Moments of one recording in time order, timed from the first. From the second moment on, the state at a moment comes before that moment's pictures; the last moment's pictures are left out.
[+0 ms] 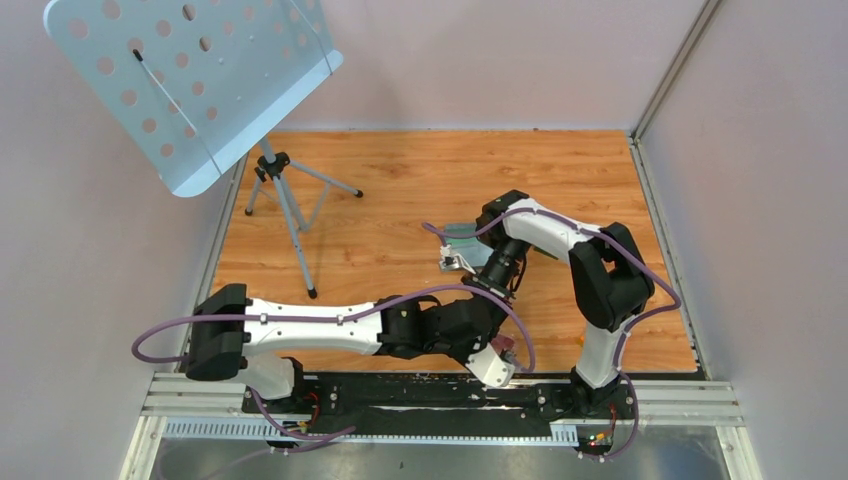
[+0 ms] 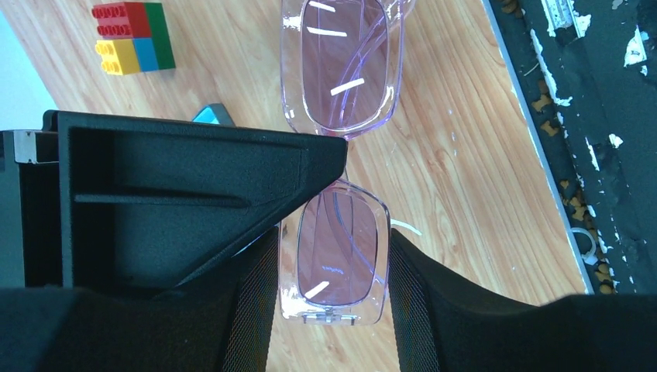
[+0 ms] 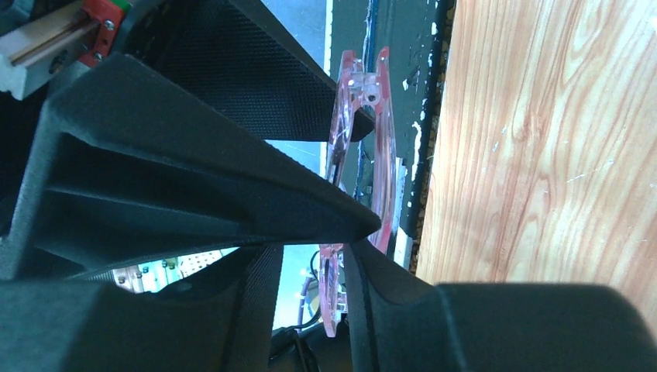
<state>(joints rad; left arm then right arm) -1.41 1.49 1.09 -0.46 -0.17 0.86 0.58 1.83 1.30 -1.63 -0.96 -1.08</state>
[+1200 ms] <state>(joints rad) -1.11 1.62 1.20 -0.37 -0.15 0.60 -0.28 1.63 1.61 -1.63 -1.07 -1.04</state>
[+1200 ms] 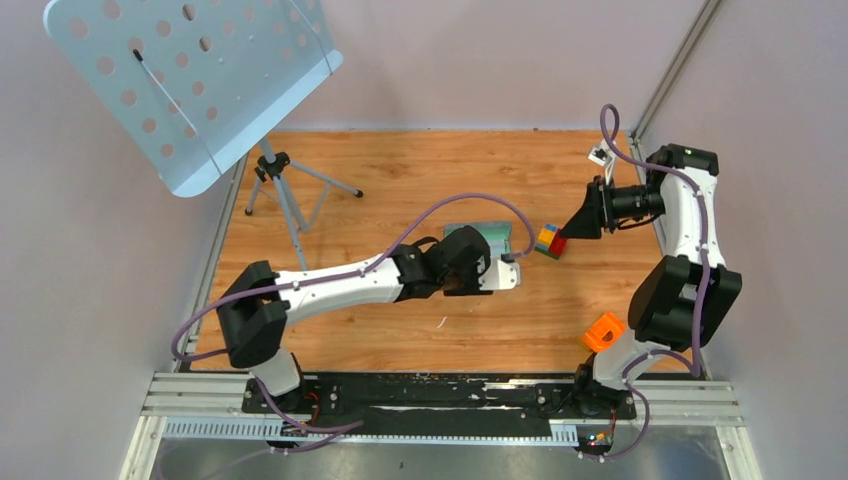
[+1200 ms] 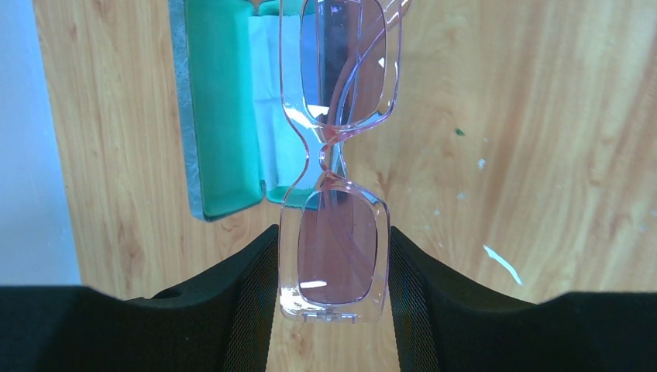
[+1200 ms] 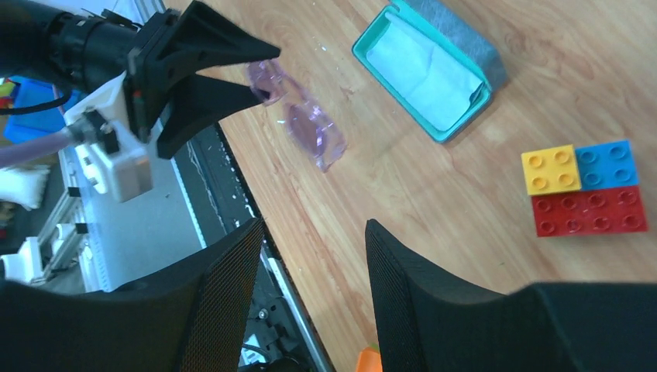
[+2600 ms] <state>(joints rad) -0.91 2.00 1.44 -0.28 -0.02 0.59 -0.30 1.64 1.41 -1.64 -1.15 -1.15</state>
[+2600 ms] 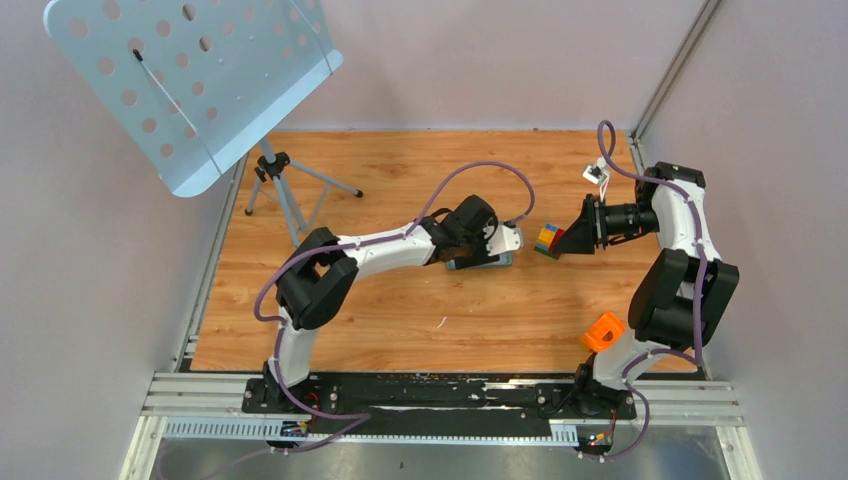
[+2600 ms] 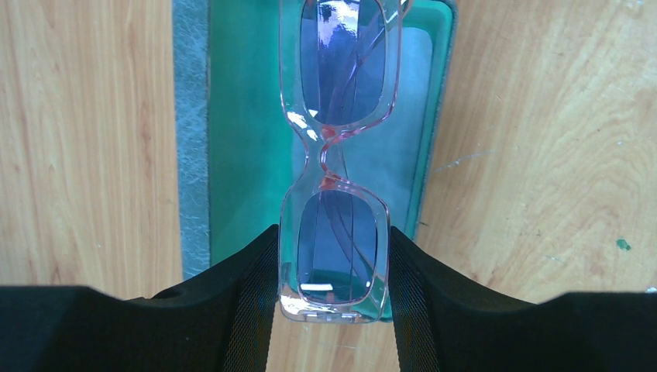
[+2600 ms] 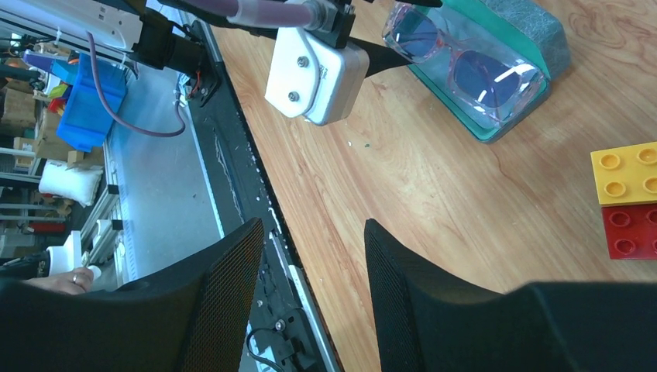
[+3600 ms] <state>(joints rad) -0.89 2.02 1.41 -0.30 -0.01 0.62 -0.30 1.64 1.37 -1.64 -1.15 -1.17</state>
